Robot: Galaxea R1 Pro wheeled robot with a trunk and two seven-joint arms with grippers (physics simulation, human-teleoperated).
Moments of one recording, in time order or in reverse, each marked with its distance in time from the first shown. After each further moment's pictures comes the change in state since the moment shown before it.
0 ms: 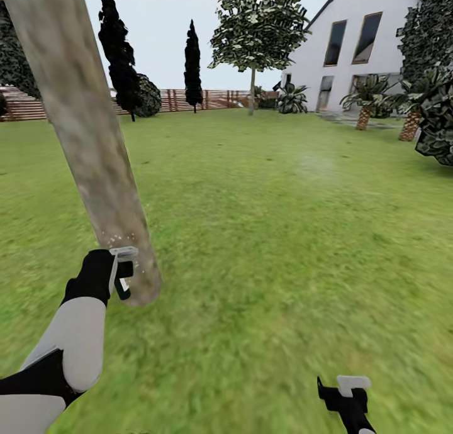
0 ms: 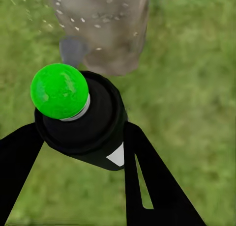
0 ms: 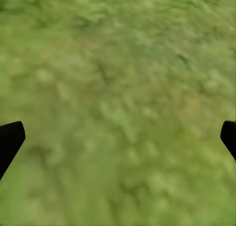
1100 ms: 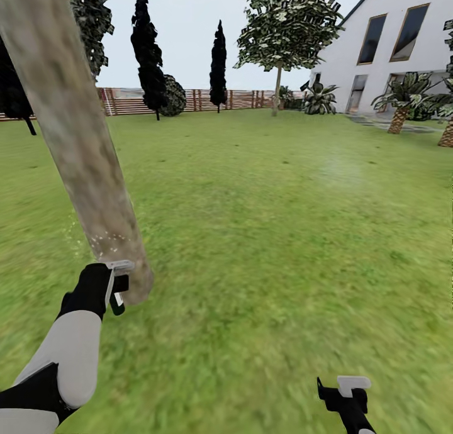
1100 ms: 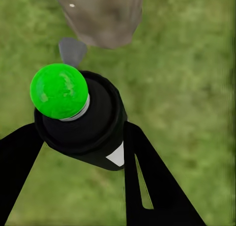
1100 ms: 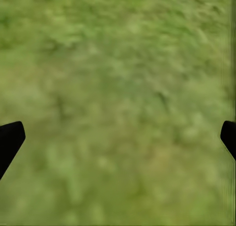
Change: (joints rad) left arm 0.065 0.019 0.011 0.015 0.002 -0.017 0.011; right arm 0.000 0.000 0.000 0.001 0.000 0.001 0.000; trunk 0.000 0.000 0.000
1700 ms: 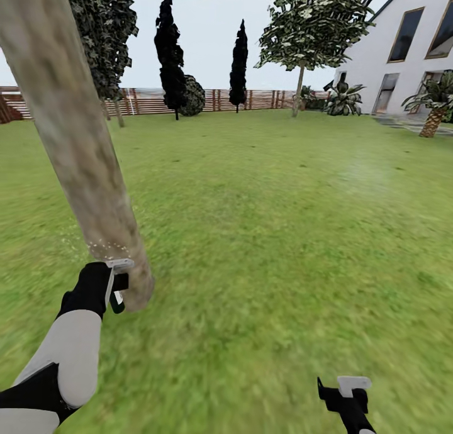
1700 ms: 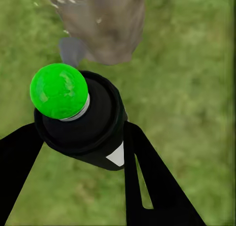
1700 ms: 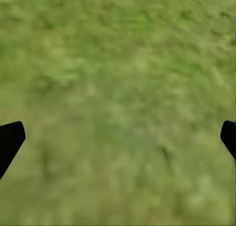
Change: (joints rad) left arm -0.001 -0.003 -0.003 -0.014 0.001 0.002 0.000; right arm 0.001 -0.001 0.000 0.000 0.000 -0.001 0.000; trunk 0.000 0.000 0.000
